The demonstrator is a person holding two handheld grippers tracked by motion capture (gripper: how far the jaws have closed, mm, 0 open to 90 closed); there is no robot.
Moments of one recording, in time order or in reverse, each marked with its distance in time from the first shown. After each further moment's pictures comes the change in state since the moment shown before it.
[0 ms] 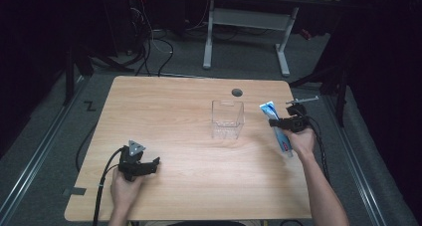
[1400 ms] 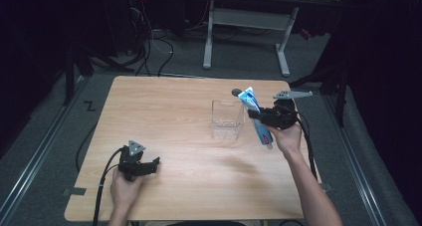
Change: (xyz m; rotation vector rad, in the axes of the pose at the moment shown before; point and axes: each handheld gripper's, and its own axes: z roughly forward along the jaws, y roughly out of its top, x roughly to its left) left arm 0.000 0.000 0.000 -0.001 0.002 -0.001; right arm 0.093 0.028 -0.039 -0.254 0.199 -0.210
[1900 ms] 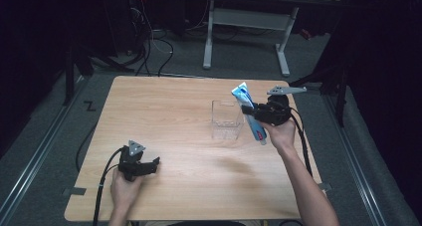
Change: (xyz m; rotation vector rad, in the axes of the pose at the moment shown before) left arm 0.000 0.000 0.000 0.000 0.000 0.000; right arm 0.011 0.015 0.010 -0.024 0.019 -0.025
